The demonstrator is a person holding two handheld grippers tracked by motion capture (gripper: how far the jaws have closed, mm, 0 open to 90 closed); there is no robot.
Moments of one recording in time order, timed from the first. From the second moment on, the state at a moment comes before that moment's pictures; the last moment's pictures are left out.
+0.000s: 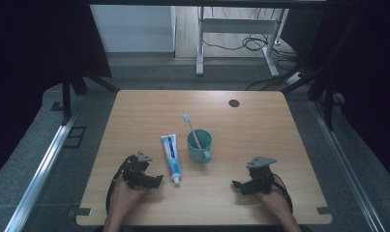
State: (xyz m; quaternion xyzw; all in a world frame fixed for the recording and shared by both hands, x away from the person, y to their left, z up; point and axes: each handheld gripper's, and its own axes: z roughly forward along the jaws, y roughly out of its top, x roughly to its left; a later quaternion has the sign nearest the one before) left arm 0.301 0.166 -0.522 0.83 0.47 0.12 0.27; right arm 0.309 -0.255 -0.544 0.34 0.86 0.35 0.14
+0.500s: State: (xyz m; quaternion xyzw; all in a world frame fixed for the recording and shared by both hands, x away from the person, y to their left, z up) left arm 0.330 0.158 -0.501 0.85 0.47 0.07 0.22; right arm 0.309 -0.255 -0.544 0.34 0.86 0.35 0.14
